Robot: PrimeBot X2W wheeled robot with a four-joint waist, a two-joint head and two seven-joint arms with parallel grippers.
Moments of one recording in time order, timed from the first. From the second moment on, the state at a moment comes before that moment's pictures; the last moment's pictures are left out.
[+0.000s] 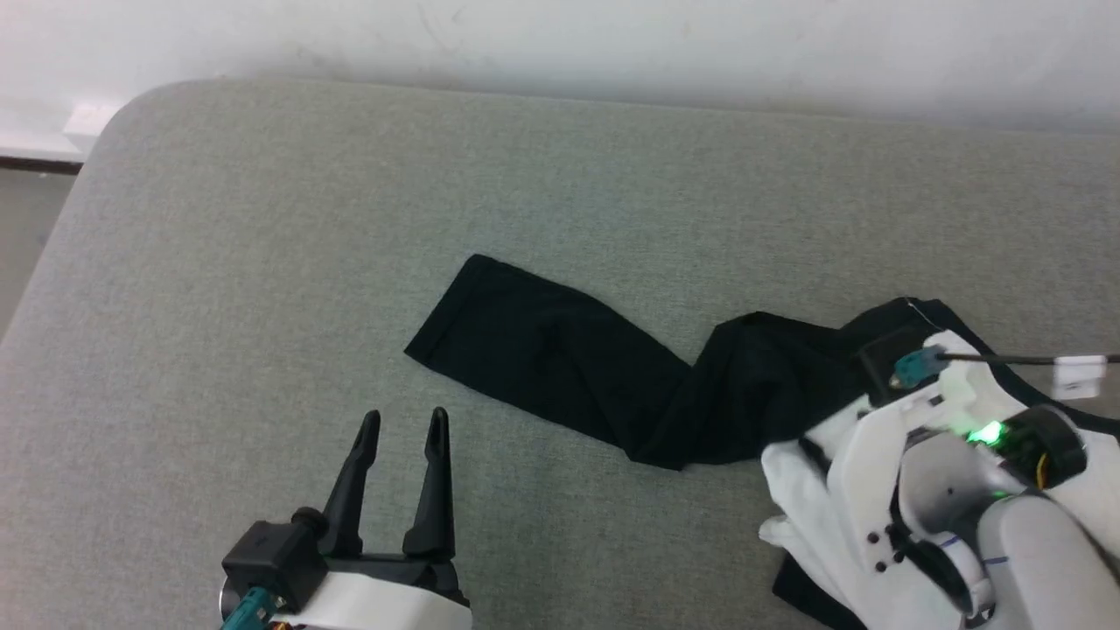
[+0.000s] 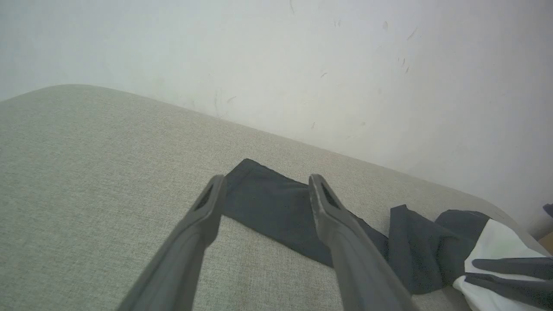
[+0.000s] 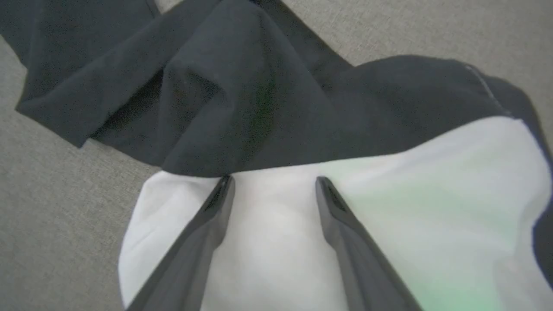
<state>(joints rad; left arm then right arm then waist) 0.10 0.09 -0.23 -0.13 -0.38 0.07 -0.23 -0.18 -0.22 0.19 -0.04 0.17 0.13 0.82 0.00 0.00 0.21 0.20</state>
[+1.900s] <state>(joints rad) 0.06 0.08 -0.26 -0.06 -0.42 0.06 -0.25 -0.30 -0.19 0.24 0.07 0.07 0.13 0.81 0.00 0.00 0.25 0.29</state>
